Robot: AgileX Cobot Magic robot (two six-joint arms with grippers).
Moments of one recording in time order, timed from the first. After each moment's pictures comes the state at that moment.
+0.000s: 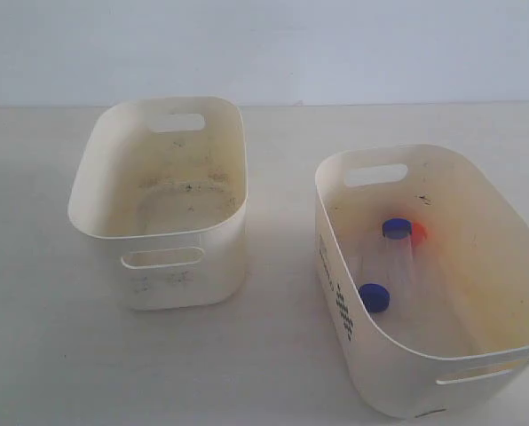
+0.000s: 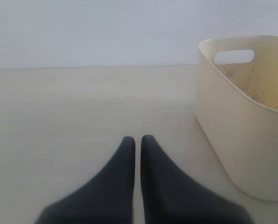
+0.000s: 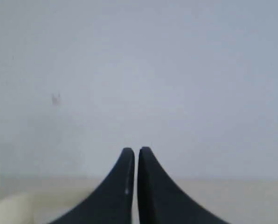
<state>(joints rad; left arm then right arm) -0.01 0.00 0.00 0.03 0.28 -0.02 -0.02 0.00 0.00 -0.01 -0.16 0.06</state>
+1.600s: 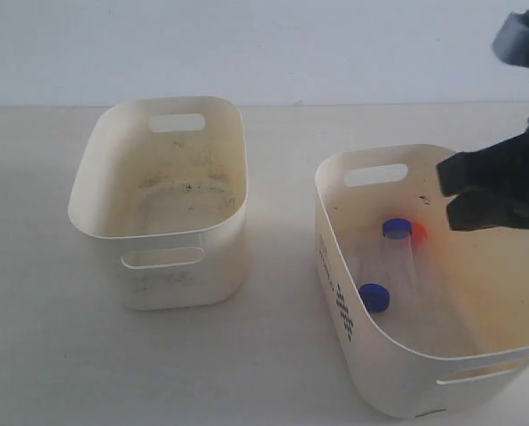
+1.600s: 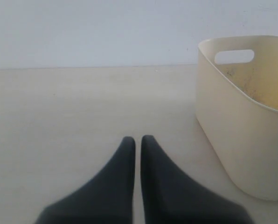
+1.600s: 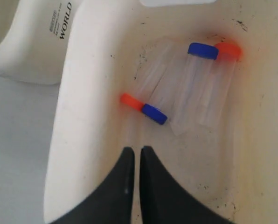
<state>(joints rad) -0.01 0.00 0.00 0.03 0.28 -0.02 0.18 1.12 -0.82 0.37 0.83 -0.10</state>
